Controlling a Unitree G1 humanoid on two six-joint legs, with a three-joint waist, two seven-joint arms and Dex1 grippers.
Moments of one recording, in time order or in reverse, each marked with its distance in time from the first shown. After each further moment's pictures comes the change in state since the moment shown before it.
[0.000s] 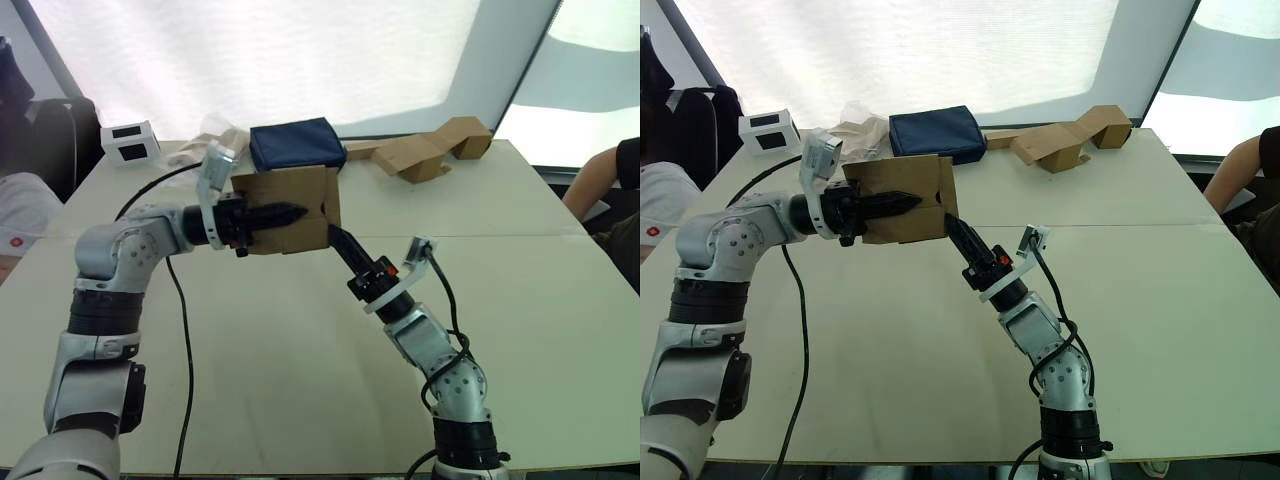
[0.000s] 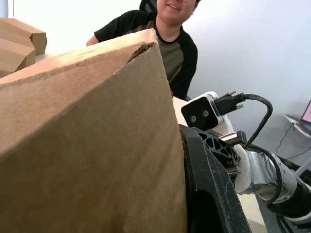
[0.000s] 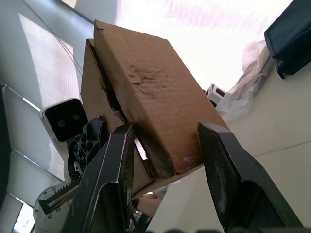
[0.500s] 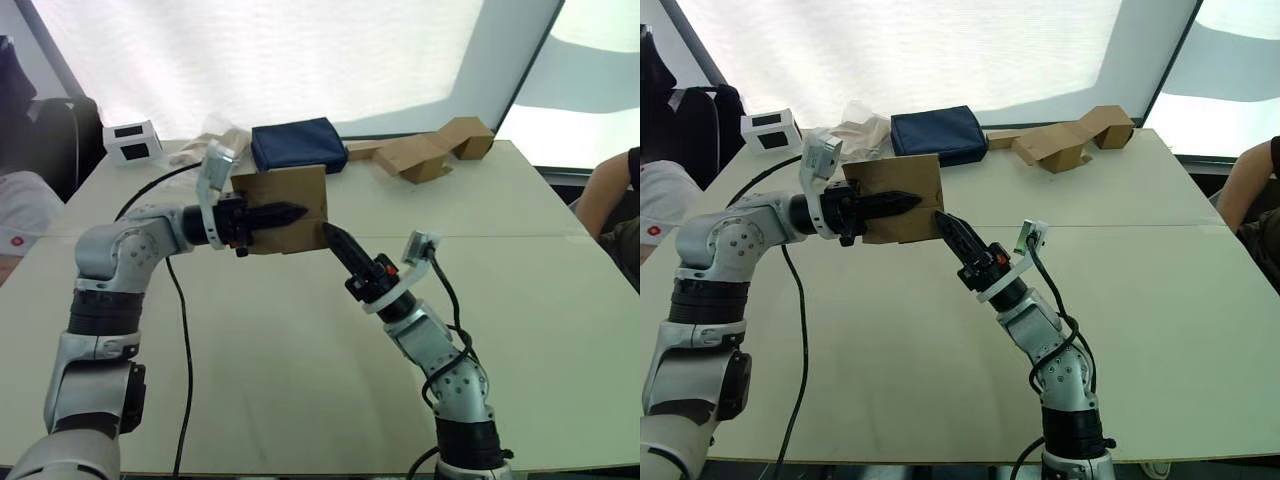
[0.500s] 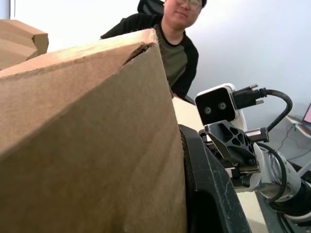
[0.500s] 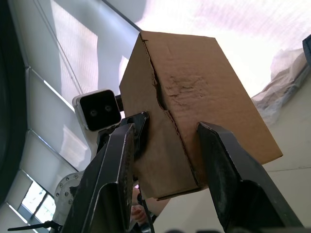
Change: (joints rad) left arm 0.001 -0.001 0.001 0.000 0.001 -0.003 0.003; right arm -0.008 -0.033 0.035 -0.042 -0.044 -0.012 0.090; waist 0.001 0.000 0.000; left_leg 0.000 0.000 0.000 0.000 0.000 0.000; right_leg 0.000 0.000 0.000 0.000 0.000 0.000
